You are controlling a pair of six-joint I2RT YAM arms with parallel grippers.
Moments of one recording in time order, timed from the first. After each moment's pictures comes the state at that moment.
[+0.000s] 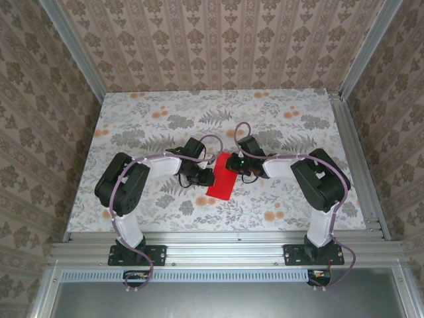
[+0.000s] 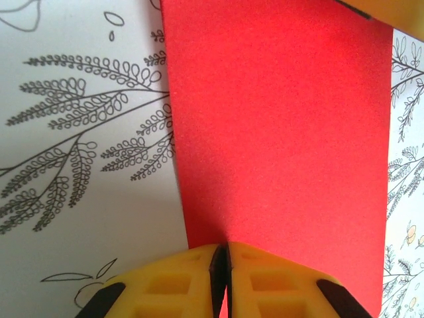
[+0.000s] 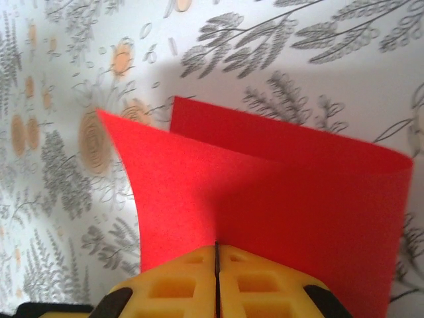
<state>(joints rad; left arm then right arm) -0.62 1.82 0.99 -0.40 0.44 -0.30 0.51 1.88 0.94 0.10 -0.24 0.82</state>
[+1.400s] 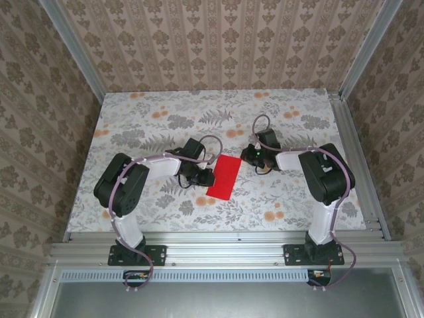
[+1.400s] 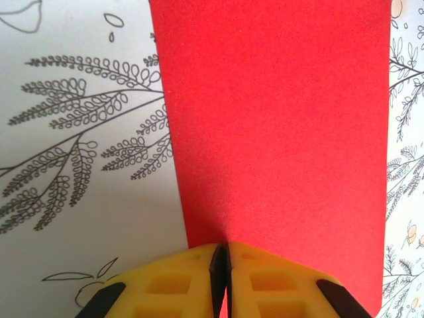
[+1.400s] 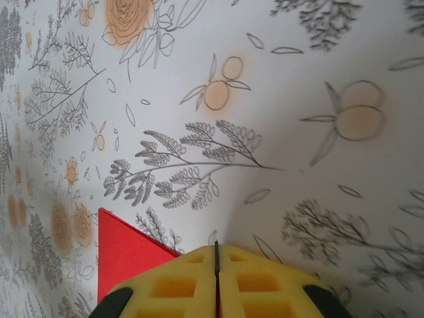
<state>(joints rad) -0.62 1.81 0.98 -0.38 0.44 -0.30 0.32 1.89 0.92 0.15 -0.30 0.78</state>
